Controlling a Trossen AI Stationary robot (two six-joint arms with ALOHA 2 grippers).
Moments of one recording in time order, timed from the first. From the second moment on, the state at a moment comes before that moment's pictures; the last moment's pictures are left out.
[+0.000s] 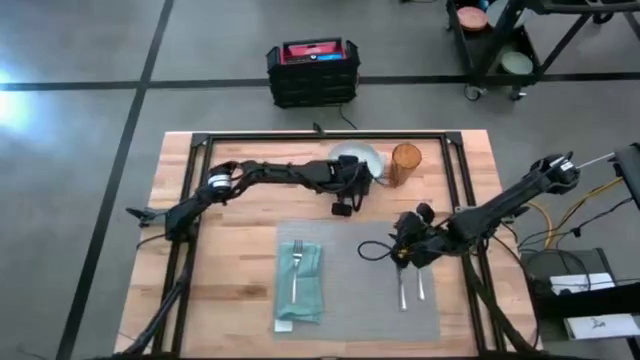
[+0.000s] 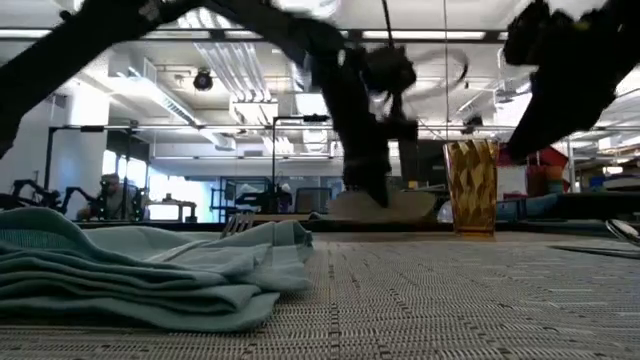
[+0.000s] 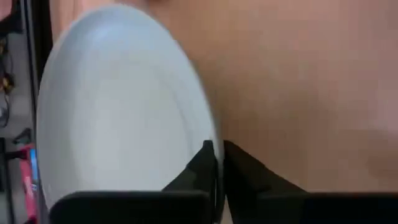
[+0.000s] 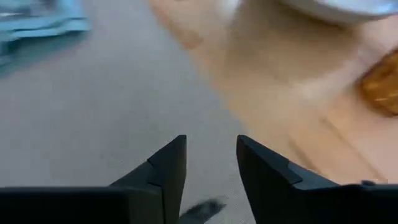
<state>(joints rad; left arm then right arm) 0.14 2.23 1.90 -0.68 -0.27 0.42 0.50 1.13 0.68 -0.65 0.56 0.95</state>
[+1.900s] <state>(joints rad) -0.43 2.17 1.82 -0.69 -0.20 0.10 0.80 1.33 0.68 -0.56 0.72 1.39</state>
